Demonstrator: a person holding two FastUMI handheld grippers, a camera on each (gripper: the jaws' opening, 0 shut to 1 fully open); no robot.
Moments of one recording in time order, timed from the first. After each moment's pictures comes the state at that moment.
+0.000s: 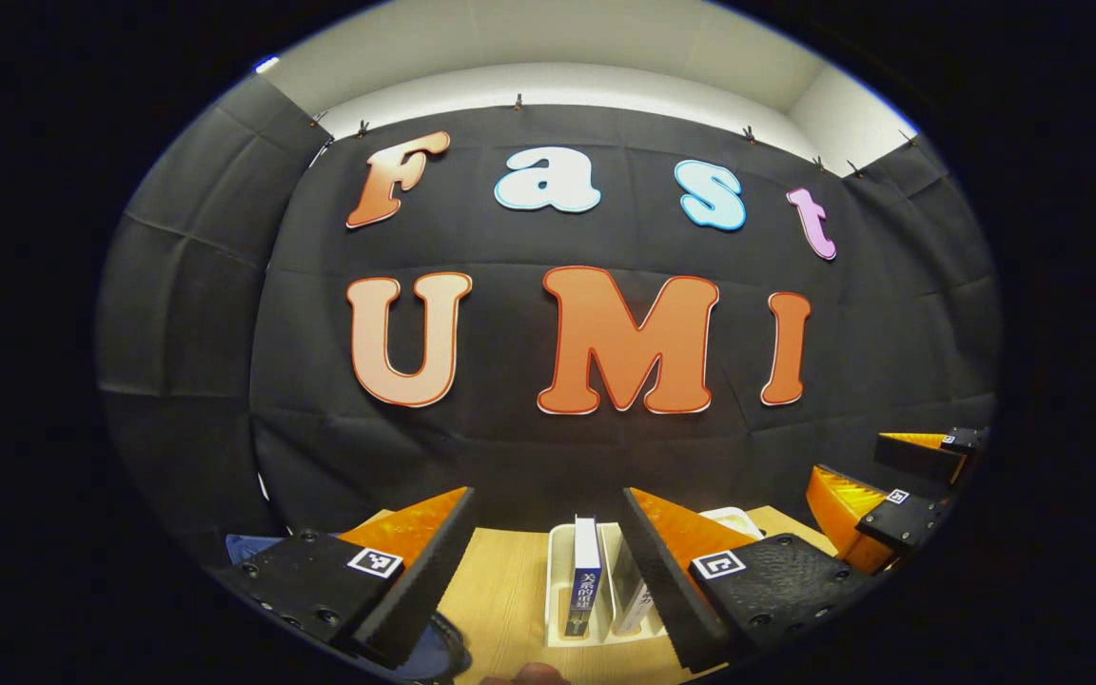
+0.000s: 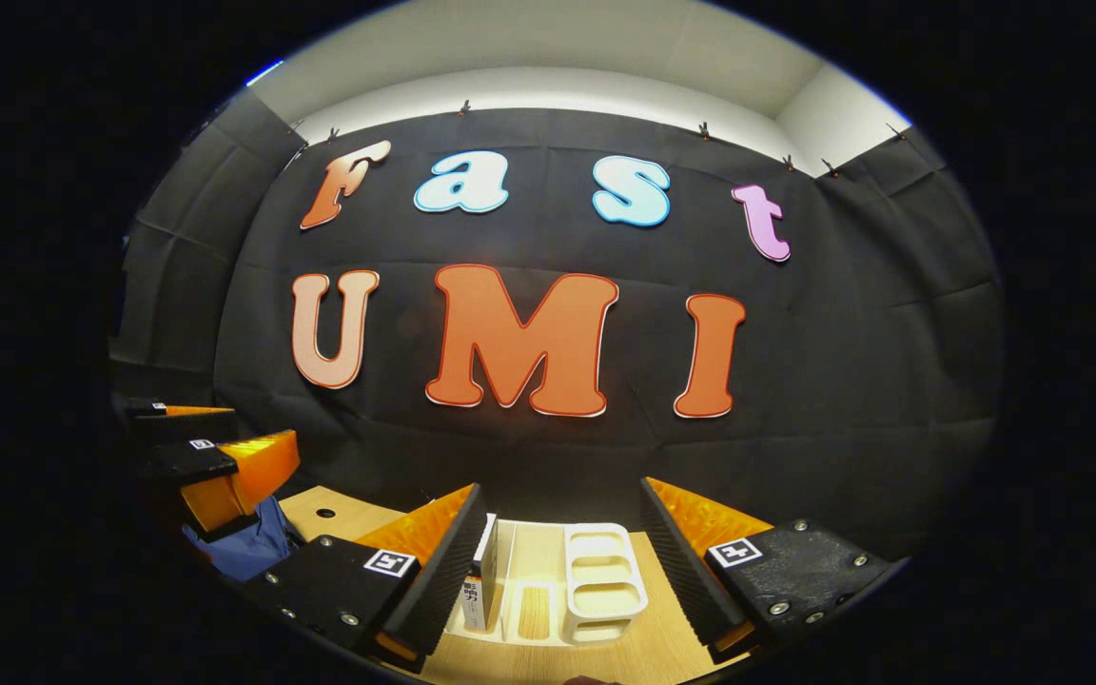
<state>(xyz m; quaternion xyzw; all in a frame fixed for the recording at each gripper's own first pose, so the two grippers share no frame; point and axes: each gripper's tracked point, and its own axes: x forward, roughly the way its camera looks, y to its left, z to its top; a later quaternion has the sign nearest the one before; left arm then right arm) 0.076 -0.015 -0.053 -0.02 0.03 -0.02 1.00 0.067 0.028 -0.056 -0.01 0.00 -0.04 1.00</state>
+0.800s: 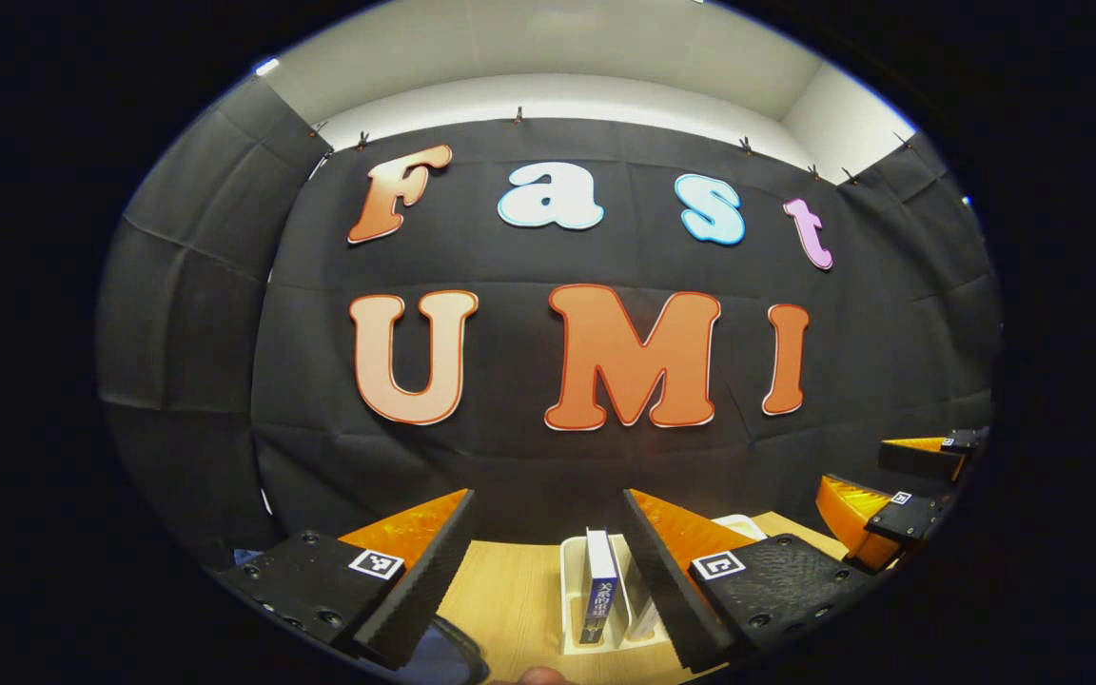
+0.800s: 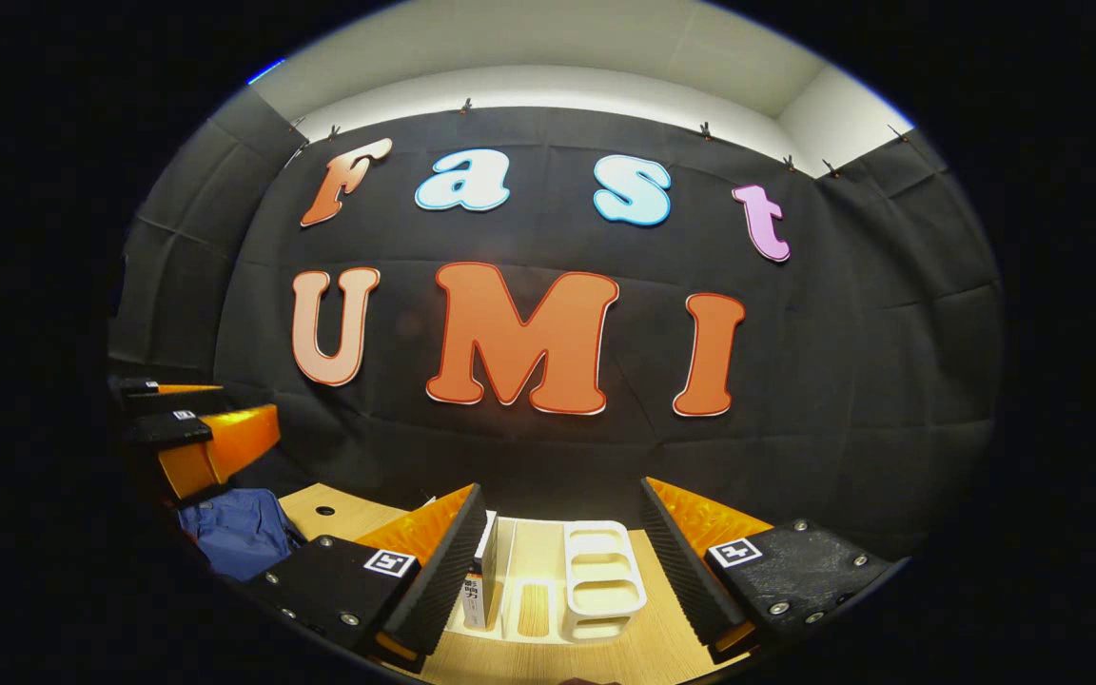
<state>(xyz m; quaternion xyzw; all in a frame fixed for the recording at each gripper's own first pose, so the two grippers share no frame) 0.074 0.022 -0.026 -0.02 -0.01 -0.01 1.00 0.064 0.032 -0.054 -0.01 0.00 -0.03 1.00</state>
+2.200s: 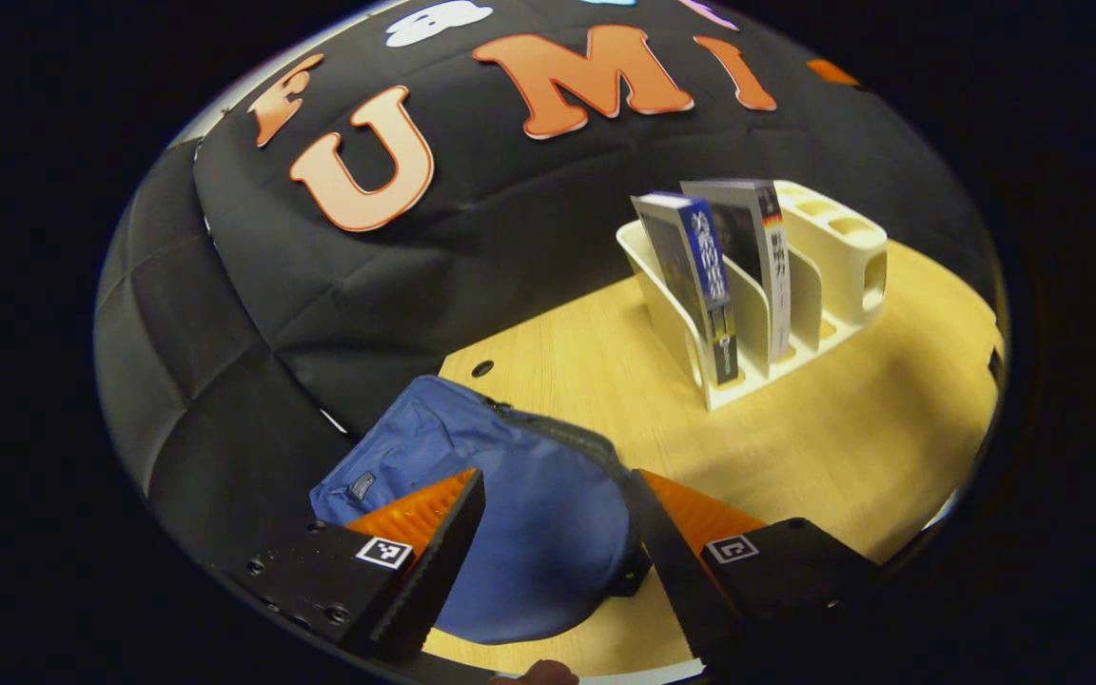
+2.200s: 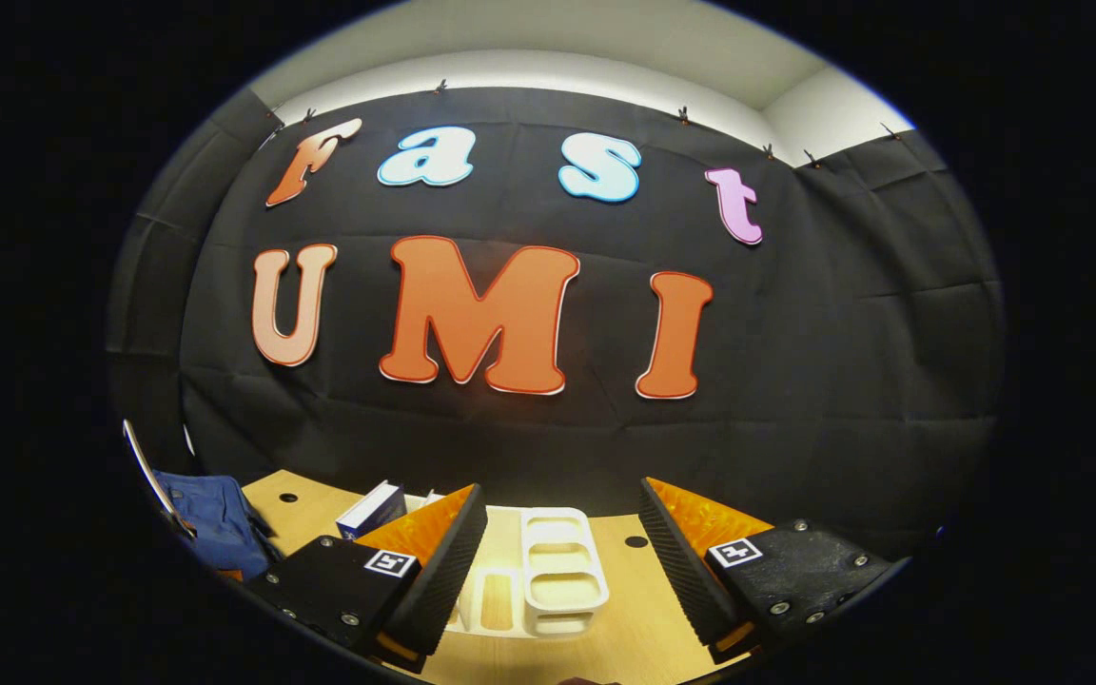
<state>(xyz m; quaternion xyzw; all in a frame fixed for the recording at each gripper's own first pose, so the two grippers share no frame) 0.000 0.131 -0.336 0.25 0.35 0.00 0.90 0.076 -0.019 -0.076 -0.02 0.03 -0.09 0.99</state>
